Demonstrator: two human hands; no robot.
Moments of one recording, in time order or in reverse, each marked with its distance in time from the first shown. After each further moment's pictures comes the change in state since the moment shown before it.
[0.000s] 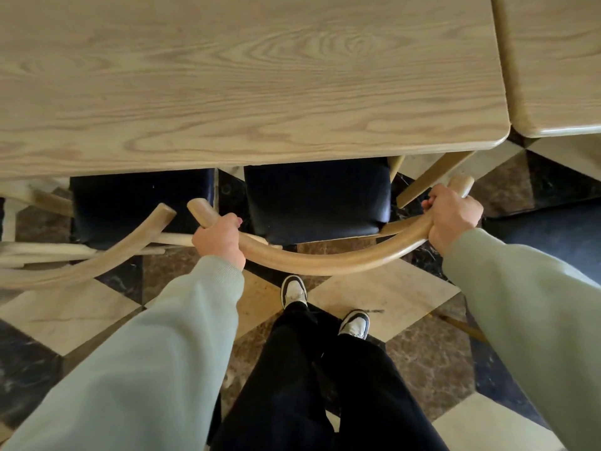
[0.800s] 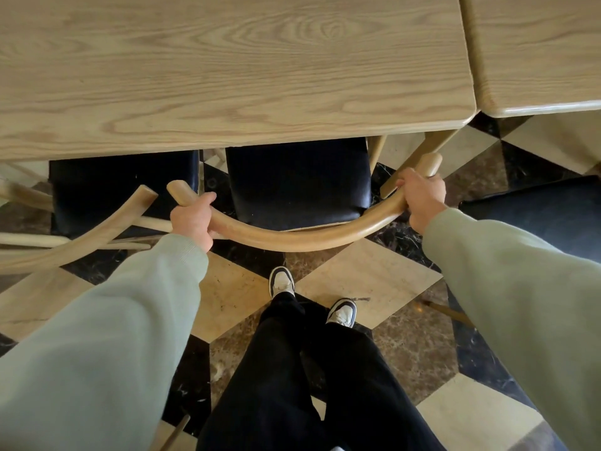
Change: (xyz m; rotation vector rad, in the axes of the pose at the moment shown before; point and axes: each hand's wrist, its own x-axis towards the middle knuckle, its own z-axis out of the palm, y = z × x) left_hand 0.007 0.006 -0.018 0.135 -0.208 0.148; right_hand 0.001 0.010 -0.014 -0.199 -0.180 -0.105
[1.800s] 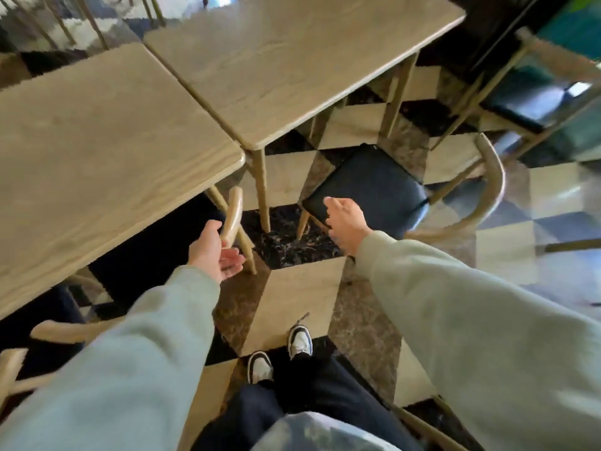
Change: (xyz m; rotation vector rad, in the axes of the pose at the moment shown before) left_hand -0.247 -0.019 0.134 0.395 -0.659 0.060; right_hand -0.110 0.045 -0.234 0.123 0.051 -0.092
